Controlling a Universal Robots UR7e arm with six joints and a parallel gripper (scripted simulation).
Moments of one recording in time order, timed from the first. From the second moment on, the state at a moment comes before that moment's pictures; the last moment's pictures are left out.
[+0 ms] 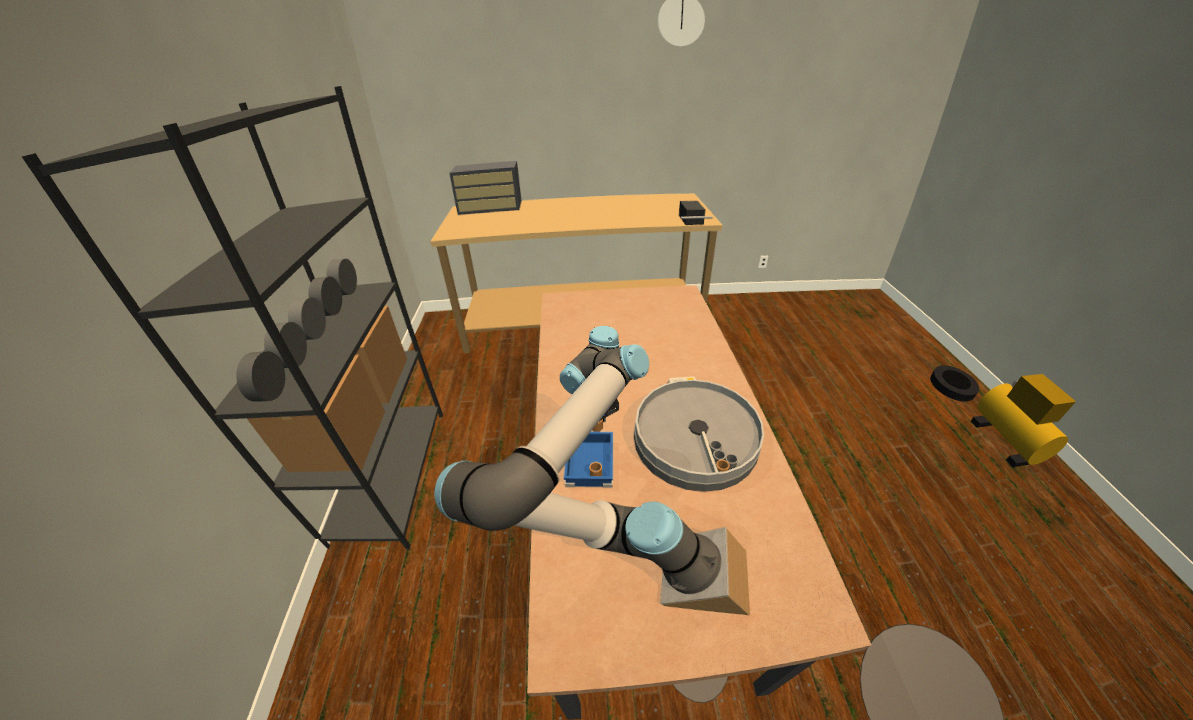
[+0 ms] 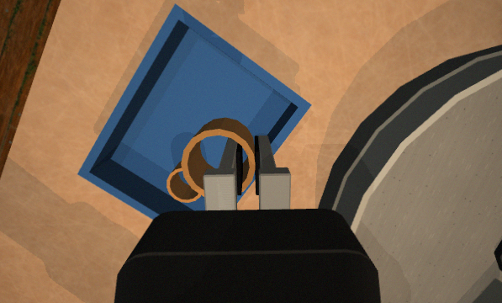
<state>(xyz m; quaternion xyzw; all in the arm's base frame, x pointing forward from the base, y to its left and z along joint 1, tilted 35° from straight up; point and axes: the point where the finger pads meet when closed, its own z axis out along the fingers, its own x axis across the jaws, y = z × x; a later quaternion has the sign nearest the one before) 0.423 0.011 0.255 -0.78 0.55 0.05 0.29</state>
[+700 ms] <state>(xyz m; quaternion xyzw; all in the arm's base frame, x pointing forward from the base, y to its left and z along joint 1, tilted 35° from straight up) 0.430 0.024 0.235 -0.78 0.55 0.05 0.29</state>
